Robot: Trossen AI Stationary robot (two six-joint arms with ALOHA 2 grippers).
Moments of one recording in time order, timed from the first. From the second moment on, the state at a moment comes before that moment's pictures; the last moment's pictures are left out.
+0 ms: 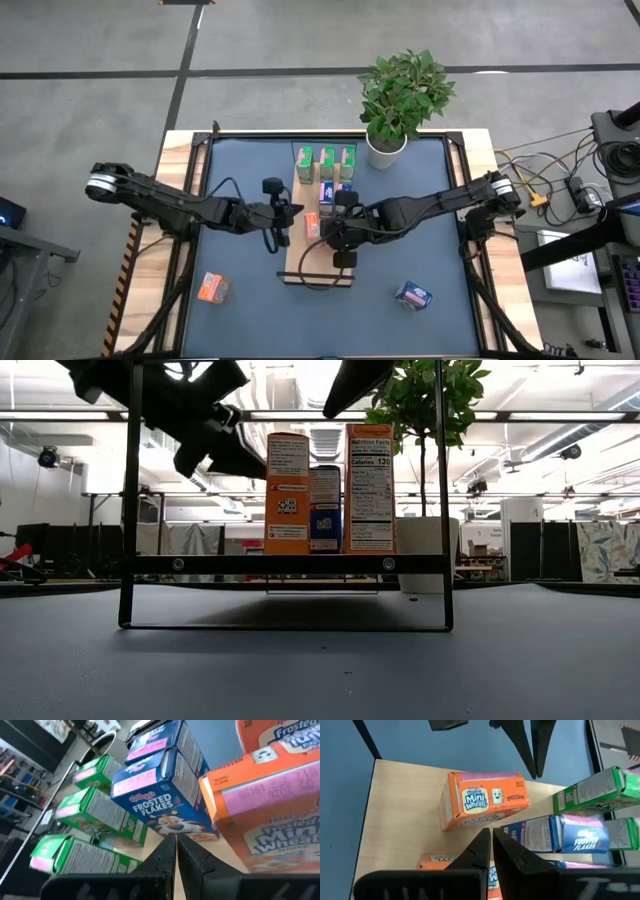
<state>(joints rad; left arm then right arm) -0.16 1.32 0.70 0.08 -0.57 0.32 0.24 1.81 1.70 -0.87 0.37 0.07</state>
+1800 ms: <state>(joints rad) -0.17 1.35 0.72 0.05 -0.30 0.28 0.24 1.80 1.60 -0.72 0.37 0.06</state>
